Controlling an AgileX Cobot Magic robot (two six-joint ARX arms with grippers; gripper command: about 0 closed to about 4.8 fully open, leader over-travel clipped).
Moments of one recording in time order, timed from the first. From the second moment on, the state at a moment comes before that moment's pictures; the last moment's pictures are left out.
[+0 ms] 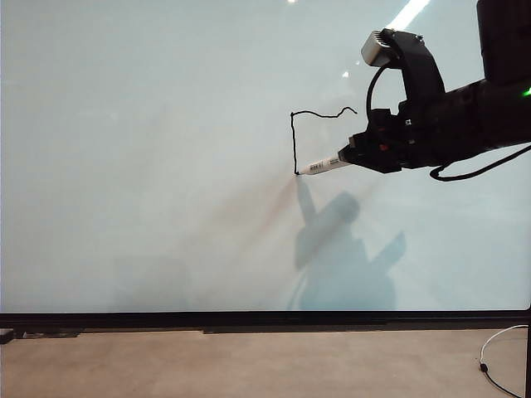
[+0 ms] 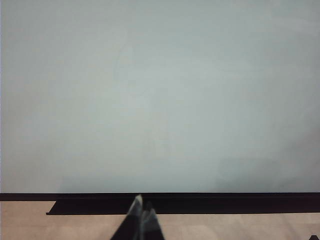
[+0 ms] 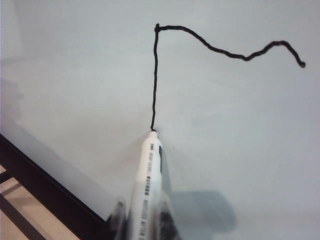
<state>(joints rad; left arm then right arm) 0.00 0.00 0.00 -0.03 0.00 -0.01 0.38 1.56 0.52 0.98 -0.25 -0.16</state>
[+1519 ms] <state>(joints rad) 0.00 0.00 0.00 -0.03 0.00 -0.01 0.30 1.44 0.43 0.97 -0.21 -0.18</state>
